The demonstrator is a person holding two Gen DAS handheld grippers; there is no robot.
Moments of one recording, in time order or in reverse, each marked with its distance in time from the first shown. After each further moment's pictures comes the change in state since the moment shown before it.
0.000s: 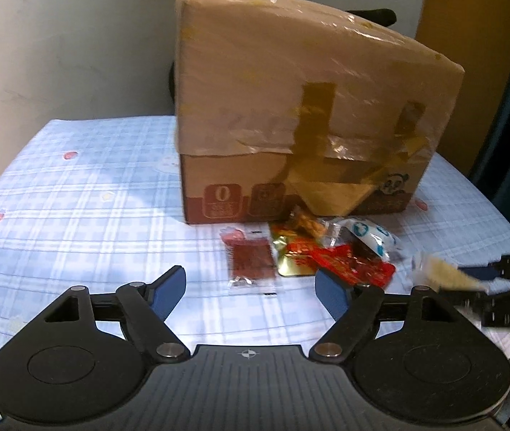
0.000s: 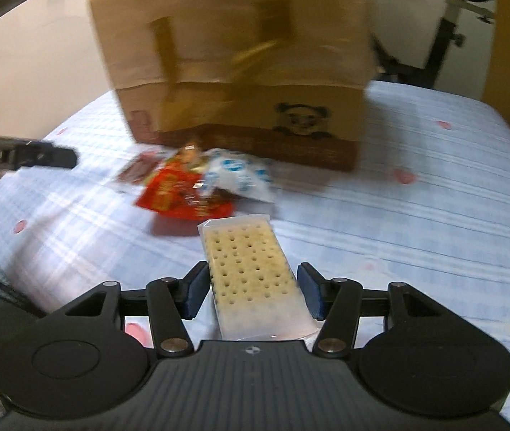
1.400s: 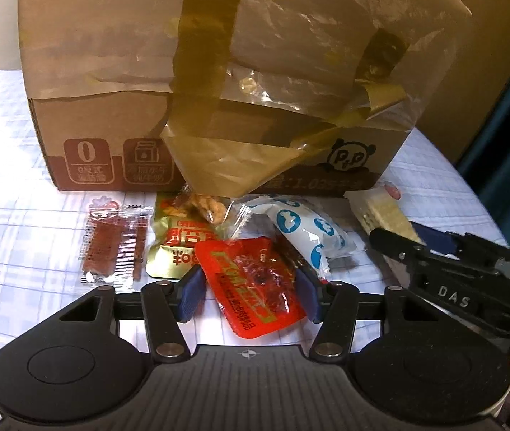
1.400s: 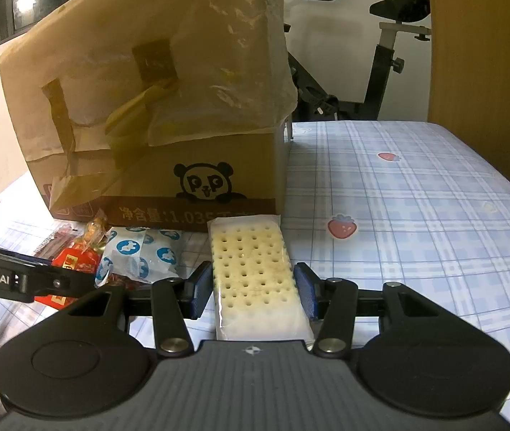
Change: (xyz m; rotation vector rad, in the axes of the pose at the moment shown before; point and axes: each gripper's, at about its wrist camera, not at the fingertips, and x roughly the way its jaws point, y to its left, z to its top) left arm 0.092 -0.070 0.002 -0.072 0.134 -0.092; right arm 0.036 -0.041 0.016 0.114 -0.204 -0.128
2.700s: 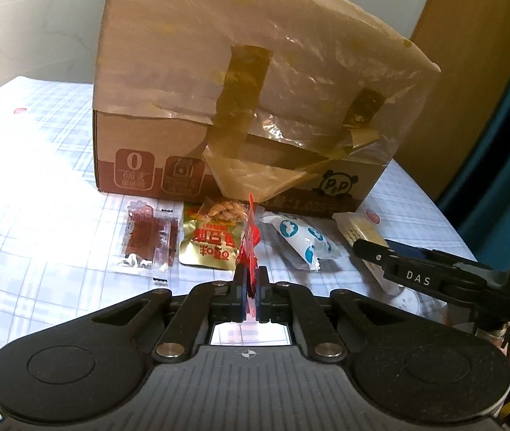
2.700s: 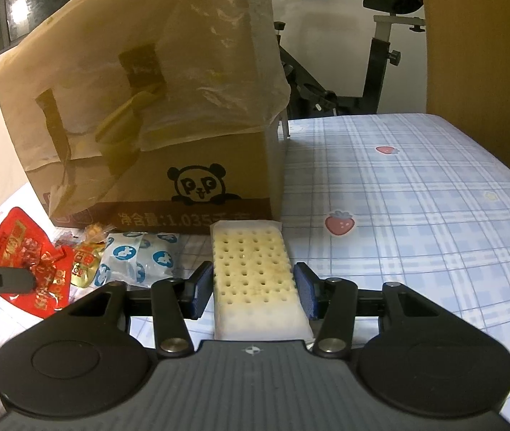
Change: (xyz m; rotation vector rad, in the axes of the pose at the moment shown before) left arm -0.060 0.025 -0.027 -0.072 -0.128 -0.060; right arm 0.003 -0.004 0.001 0.041 0.000 0.010
